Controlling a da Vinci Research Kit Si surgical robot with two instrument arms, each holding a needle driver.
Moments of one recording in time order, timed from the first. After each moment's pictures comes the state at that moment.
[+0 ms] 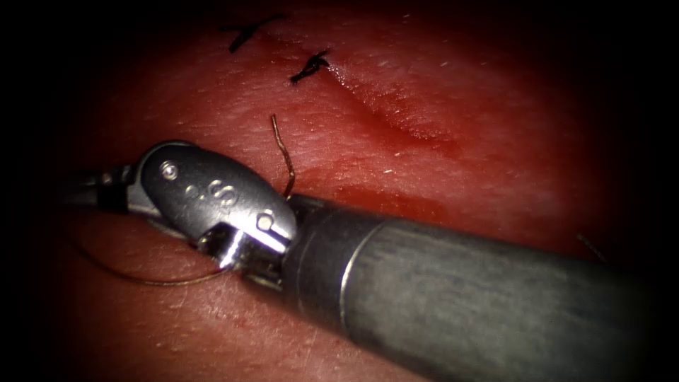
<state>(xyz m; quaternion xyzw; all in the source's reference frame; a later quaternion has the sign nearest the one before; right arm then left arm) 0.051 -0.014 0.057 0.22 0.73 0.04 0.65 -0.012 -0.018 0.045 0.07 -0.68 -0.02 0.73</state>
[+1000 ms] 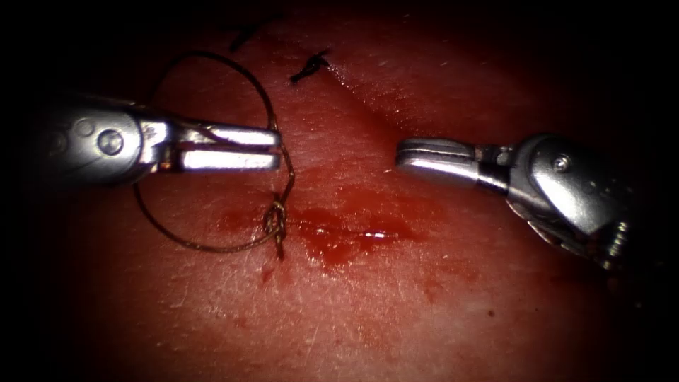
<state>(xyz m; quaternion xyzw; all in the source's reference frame) 0.026 -0.012 0.056 0.10 0.68 0.14 0.71 -0.022 -0.017 0.062 0.06 -0.60 -0.02 0.80</state>
